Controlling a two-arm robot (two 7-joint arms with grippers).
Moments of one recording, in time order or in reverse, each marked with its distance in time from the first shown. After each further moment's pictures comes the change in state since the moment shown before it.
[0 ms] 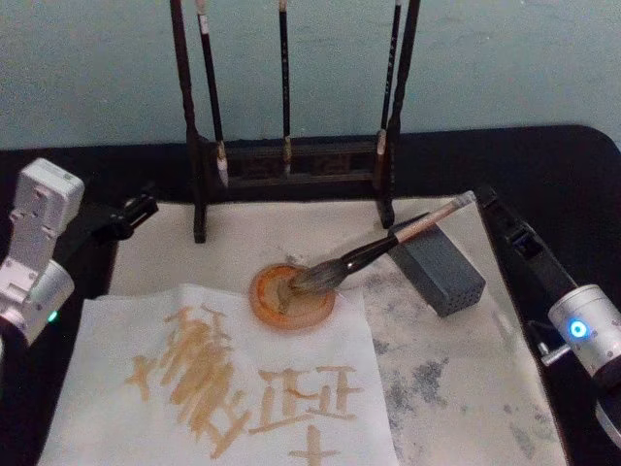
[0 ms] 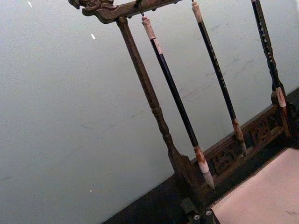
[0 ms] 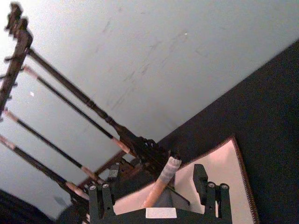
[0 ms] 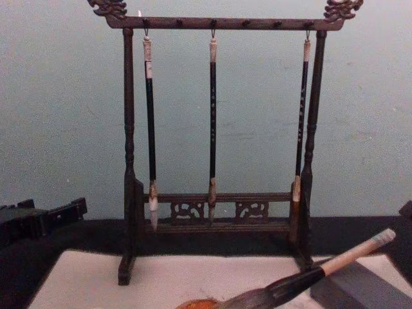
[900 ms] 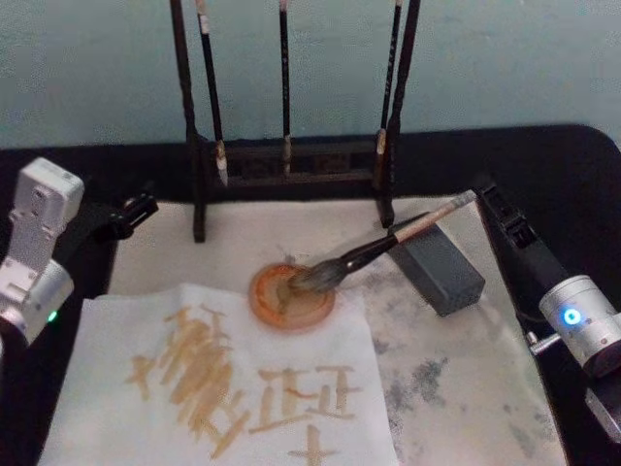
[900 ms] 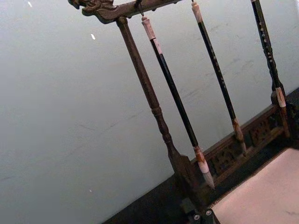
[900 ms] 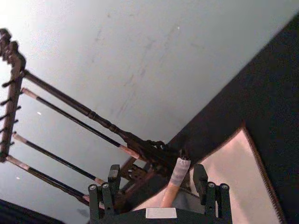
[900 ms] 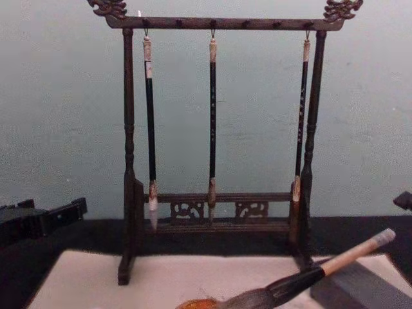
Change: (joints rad) left arm 0.000 0.000 0.000 0.000 0.000 0.000 0.000; right arm 0.022 -0.030 0.006 0.003 0.139 0.067 -0.029
